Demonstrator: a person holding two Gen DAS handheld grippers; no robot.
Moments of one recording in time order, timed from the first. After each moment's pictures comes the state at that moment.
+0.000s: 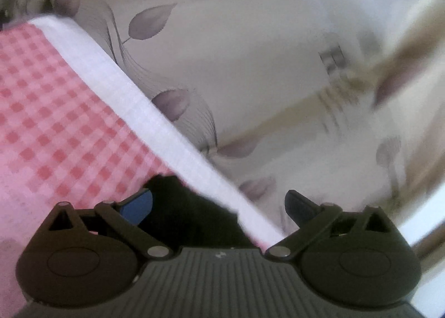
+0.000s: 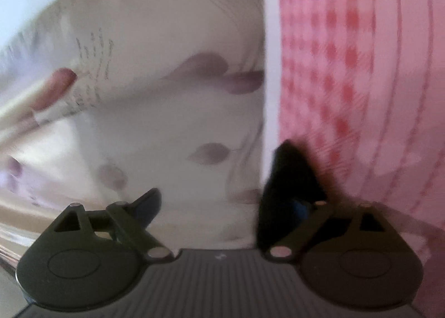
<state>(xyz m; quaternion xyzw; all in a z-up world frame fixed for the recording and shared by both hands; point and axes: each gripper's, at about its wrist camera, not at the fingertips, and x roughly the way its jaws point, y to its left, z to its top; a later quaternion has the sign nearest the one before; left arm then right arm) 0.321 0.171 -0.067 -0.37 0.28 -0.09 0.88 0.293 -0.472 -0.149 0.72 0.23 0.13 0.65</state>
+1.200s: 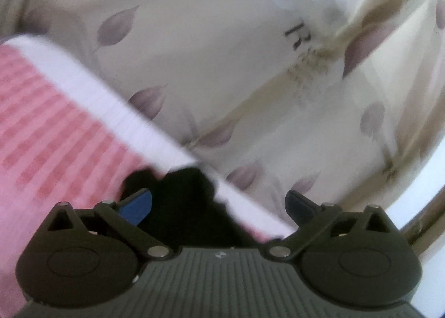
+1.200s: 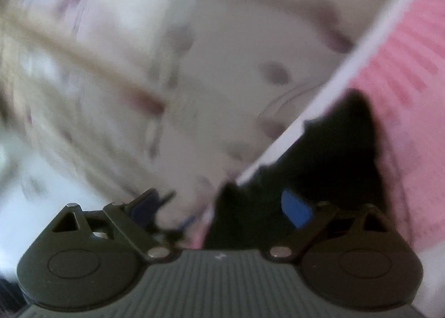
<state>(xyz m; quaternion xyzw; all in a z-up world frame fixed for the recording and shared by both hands) 0.308 0.152 -0.072 -0.33 0.25 -0.12 0.90 0.225 -0.380 -0.058 0.41 0.26 0.32 0.82</state>
